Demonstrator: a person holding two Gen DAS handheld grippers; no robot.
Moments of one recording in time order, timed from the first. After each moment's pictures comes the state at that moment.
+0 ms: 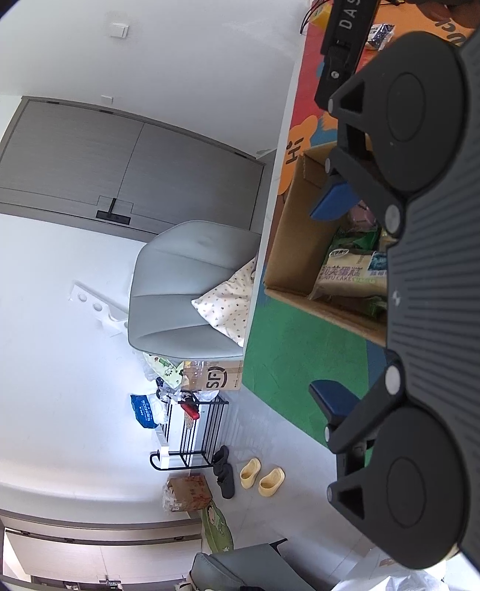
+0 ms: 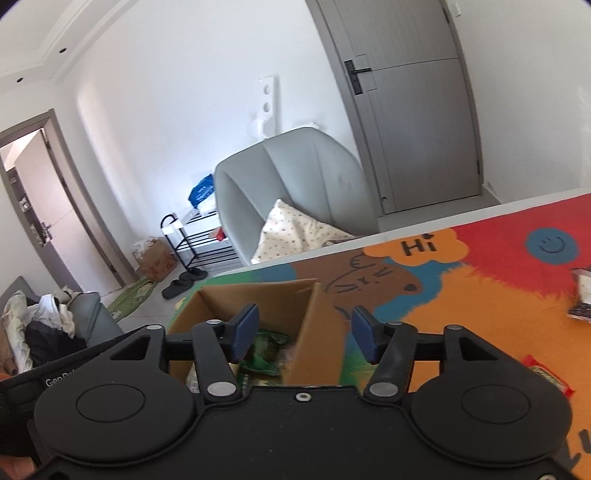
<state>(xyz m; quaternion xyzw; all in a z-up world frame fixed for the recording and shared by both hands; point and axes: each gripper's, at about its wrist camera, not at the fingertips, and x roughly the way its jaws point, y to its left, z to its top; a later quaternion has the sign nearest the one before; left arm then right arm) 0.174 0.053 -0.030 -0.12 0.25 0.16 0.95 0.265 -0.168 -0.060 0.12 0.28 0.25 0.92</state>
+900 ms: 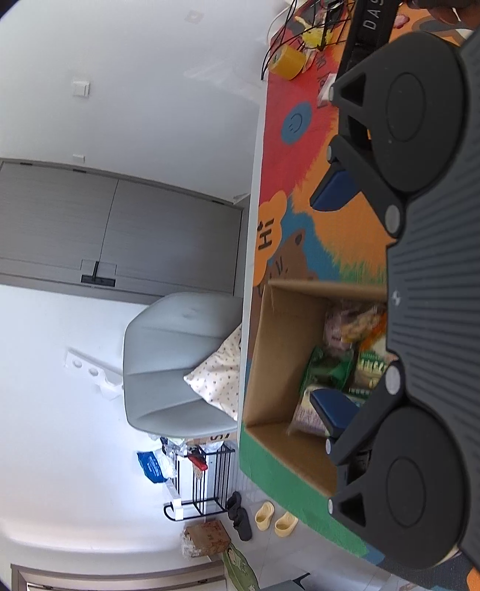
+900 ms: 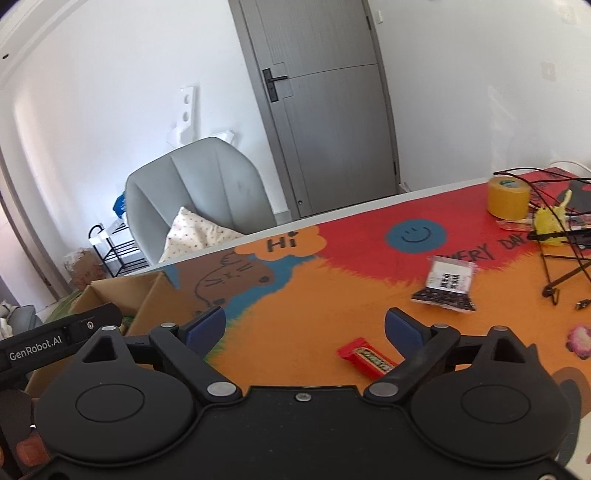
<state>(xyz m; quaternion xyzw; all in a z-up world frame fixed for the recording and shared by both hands) 0.196 -0.057 -0.038 -0.08 0.26 0.08 0.96 0.255 -0.277 -0.081 0.11 0.29 0.14 0.94</state>
